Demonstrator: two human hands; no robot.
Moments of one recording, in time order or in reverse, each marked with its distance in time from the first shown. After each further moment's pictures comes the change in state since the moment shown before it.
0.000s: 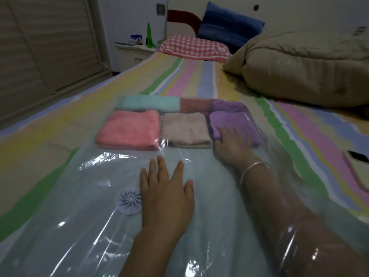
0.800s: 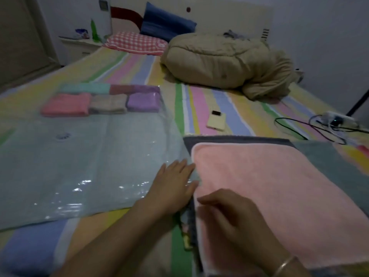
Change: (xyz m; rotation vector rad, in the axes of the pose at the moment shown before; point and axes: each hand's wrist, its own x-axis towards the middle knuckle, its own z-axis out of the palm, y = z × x) left_hand -0.238 0.203 -0.034 -0.148 -0.196 0.605; right_hand -0.482 0.157 -0.189 0.467 0.148 -0.309
